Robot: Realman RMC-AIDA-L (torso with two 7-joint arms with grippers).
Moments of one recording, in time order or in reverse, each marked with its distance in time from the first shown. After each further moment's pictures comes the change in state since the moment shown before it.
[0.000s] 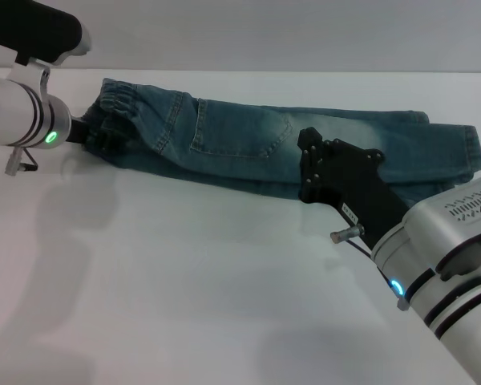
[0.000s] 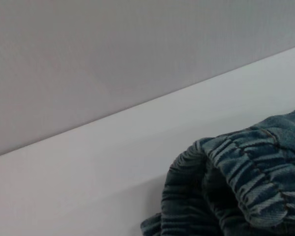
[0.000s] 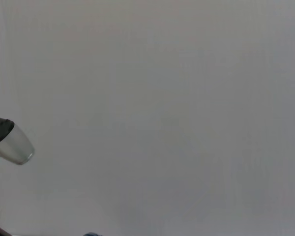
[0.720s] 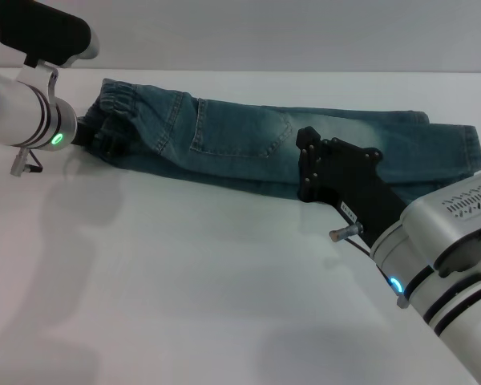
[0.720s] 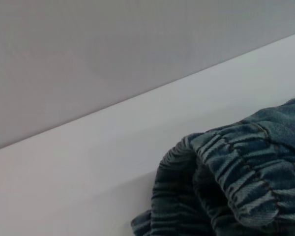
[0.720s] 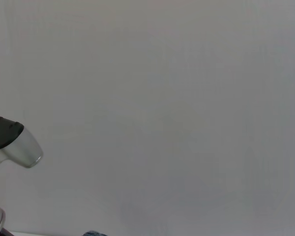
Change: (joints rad) left arm -0.036 0.001 -0.002 0.059 0.000 0.009 0.007; right arm 0.010 -0.004 0.003 0.000 0.003 0.013 0.000
